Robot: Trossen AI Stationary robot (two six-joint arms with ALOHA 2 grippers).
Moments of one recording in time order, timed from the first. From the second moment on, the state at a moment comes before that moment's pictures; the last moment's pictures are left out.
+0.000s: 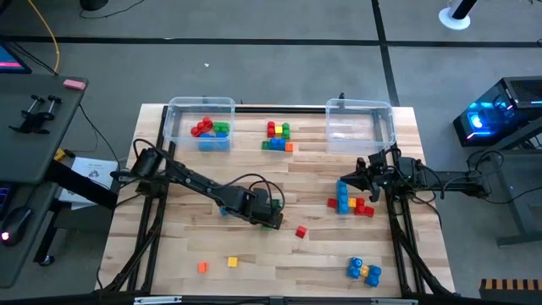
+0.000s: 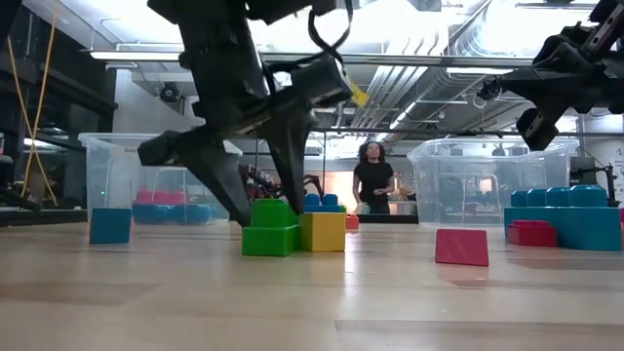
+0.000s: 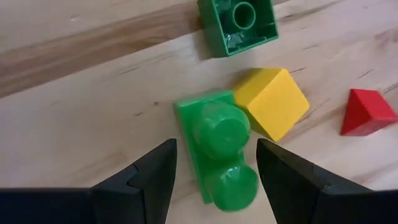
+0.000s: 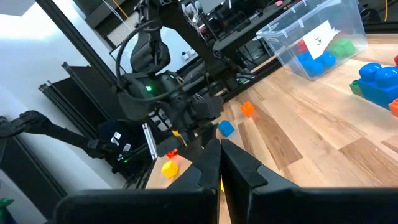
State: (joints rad) left arm -0.28 1.97 1.32 -0.58 -0.11 -1.49; right arm -0.01 0.02 0.01 0.02 -0.07 0.60
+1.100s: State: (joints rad) left arm 0.30 1.21 1.32 -1.23 -0.61 -0.89; right arm -0.01 0.02 0.01 0.02 -0.07 0.60
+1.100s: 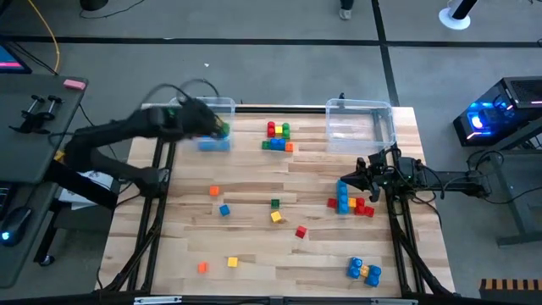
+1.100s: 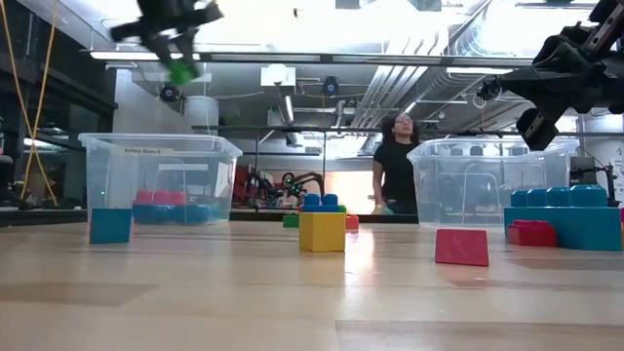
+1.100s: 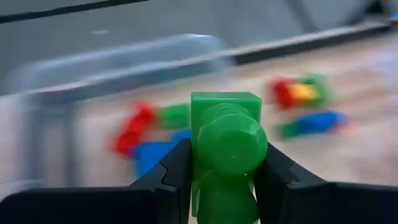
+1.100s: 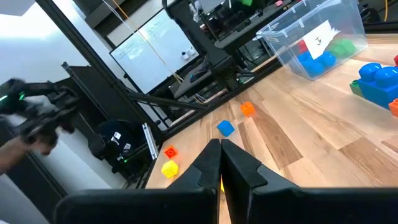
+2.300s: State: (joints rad) left arm 0.57 1.04 1.32 -0.62 0.13 -0.45; right arm -0.01 0.02 0.01 0.40 0.72 1.12
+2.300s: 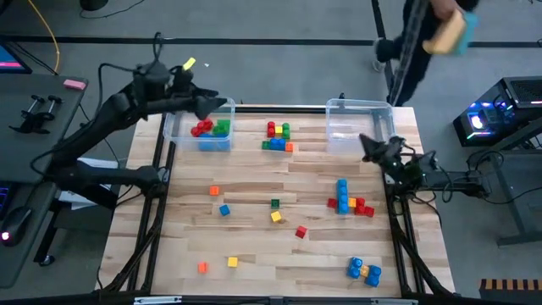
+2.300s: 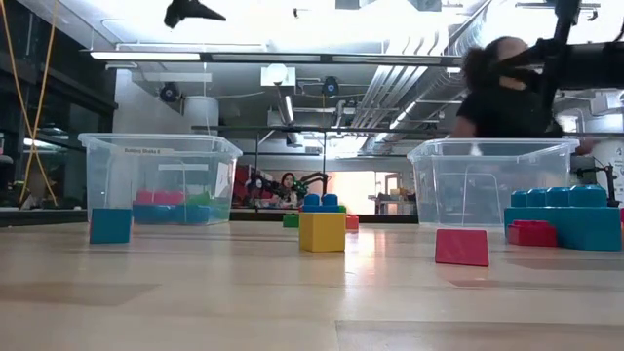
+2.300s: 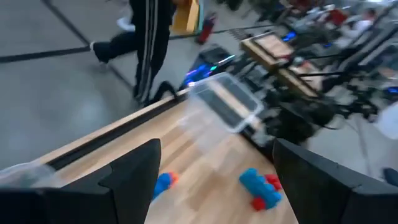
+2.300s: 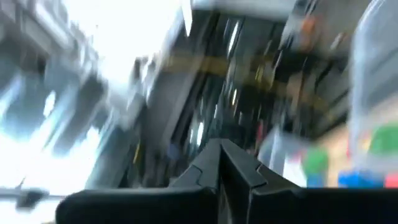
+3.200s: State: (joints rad) left arm 0.40 1.01 1.32 -0.62 0.02 -0.45; right arm 0.19 1.38 0.96 -0.84 -0.04 1.05
